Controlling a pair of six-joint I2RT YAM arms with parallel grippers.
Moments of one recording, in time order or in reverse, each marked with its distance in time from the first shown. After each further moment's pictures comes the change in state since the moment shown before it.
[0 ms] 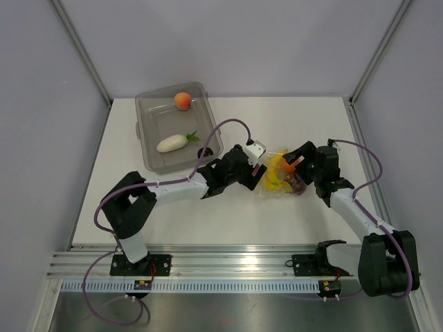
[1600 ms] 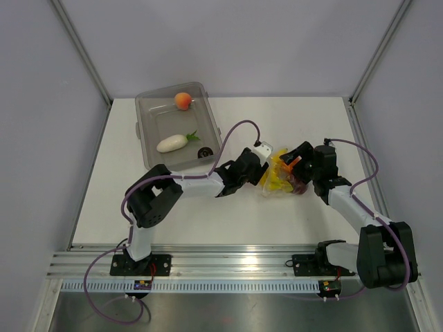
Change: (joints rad) left arm -0.023 0.229 0.119 0.067 -0.175 0.009; right arm 0.000 0.063 0.000 0.048 -0.048 -0.014
